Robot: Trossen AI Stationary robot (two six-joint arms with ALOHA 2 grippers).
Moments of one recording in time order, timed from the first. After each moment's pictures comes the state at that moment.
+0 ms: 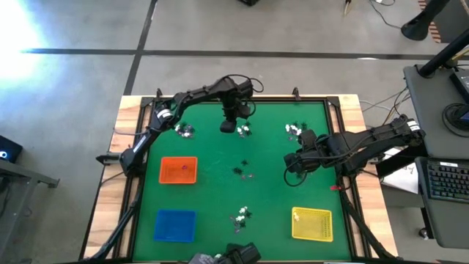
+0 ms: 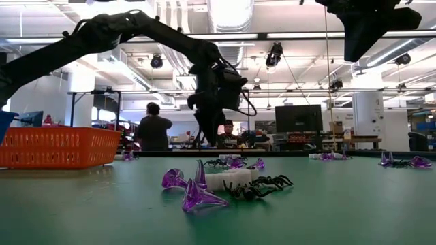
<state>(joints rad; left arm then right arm) 0.53 2.42 2.20 -1.32 0.22 0.70 0.25 1.30 1.22 -1.34 0.38 1.39</state>
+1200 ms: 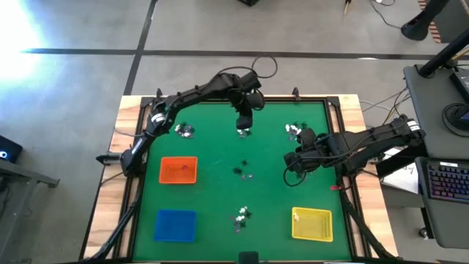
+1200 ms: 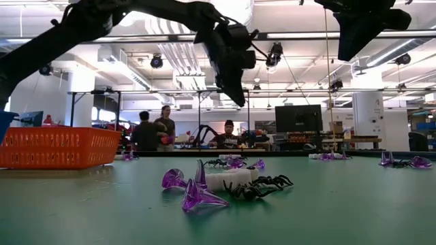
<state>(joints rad) 0.43 2.31 2.33 -1.16 0.20 0.38 0.25 1.30 1.23 -1.34 0.48 1.29</state>
